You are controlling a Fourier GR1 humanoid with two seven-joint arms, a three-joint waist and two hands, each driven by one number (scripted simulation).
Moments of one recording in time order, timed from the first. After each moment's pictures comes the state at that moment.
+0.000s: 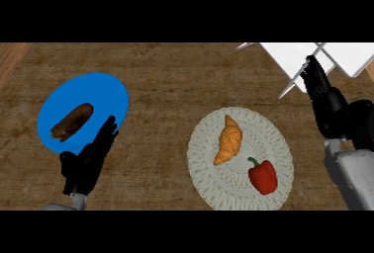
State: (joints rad) left arm -0.02 0.32 -0.31 -1.44 0.25 0.20 0.01; right arm -0.34 -0.40 0.11 -1.36 -0.20 -0.18 -0.05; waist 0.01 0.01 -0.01
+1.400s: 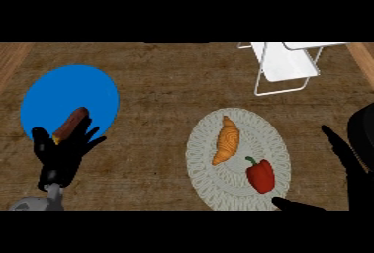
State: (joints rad) left arm -0.05 0.37 -0.15 -1.36 0.38 0.16 0.20; right arm 0.10 -0.58 0.41 -2.23 0.56 -0.37 0.99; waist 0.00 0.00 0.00
